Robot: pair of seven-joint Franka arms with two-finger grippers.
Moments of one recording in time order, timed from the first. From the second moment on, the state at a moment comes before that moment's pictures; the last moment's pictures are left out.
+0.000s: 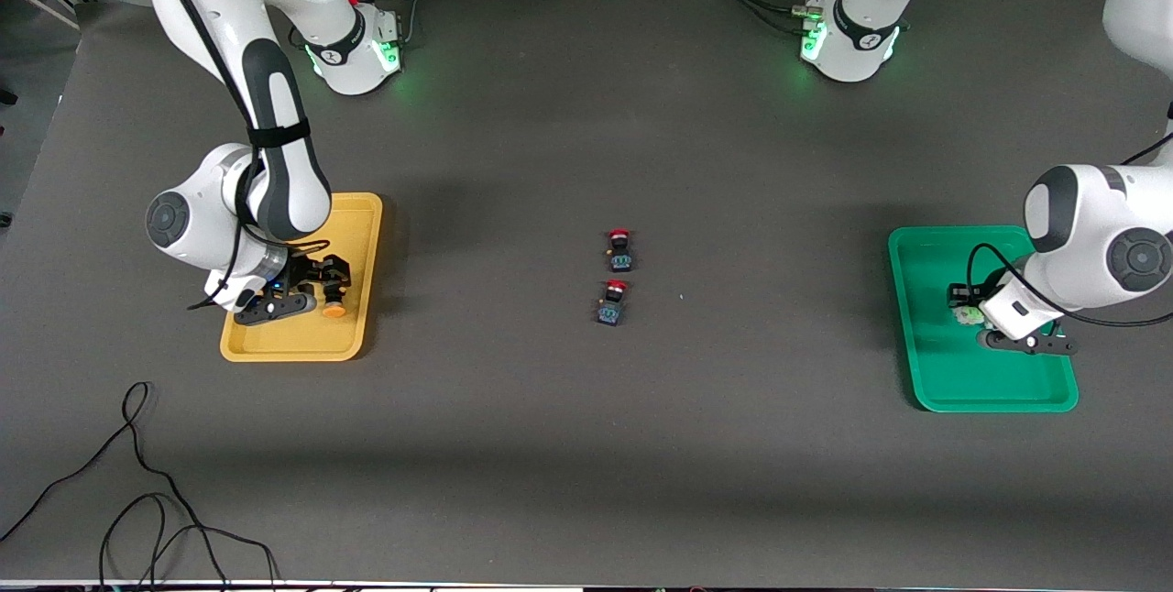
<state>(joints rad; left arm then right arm) 0.60 0.50 -0.45 -2.01 0.36 2.33 0.03 0.84 0.45 -0.82 -2.23 0.67 2.36 -0.64</state>
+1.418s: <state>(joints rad) 0.61 0.48 -0.49 -1.83 0.38 2.04 0.03 0.87 0.40 -1.08 -1.54 0.36 1.48 -0.53</state>
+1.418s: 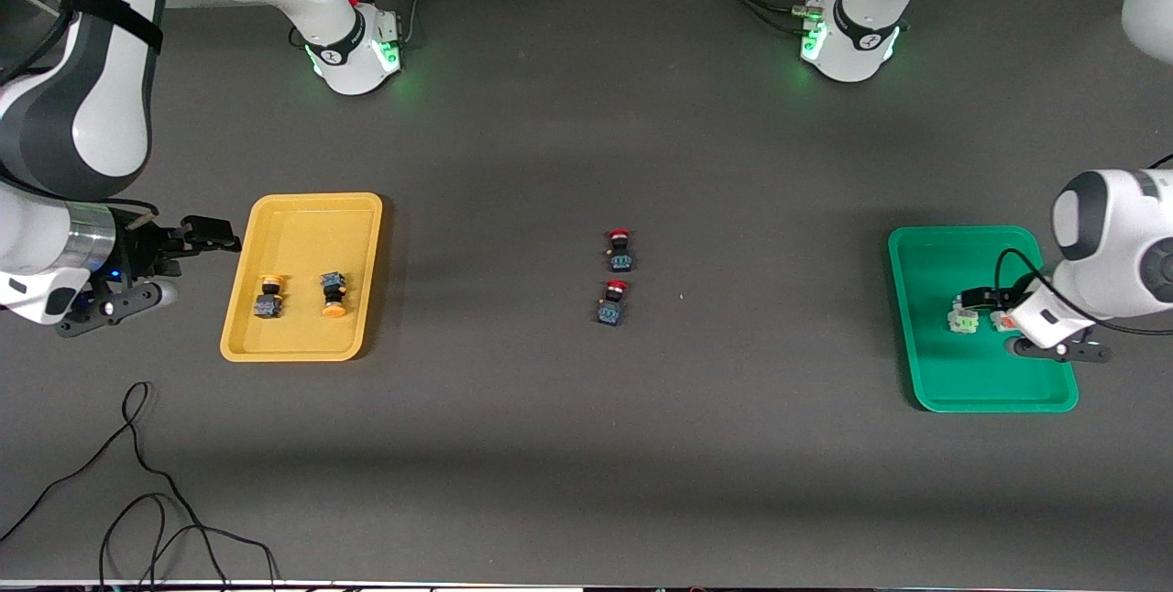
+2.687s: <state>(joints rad) 0.58 0.40 -0.71 -1.15 0.31 1.17 0.03 -0.11 0.05 0.08 -1.59 0.05 1.44 -0.16</state>
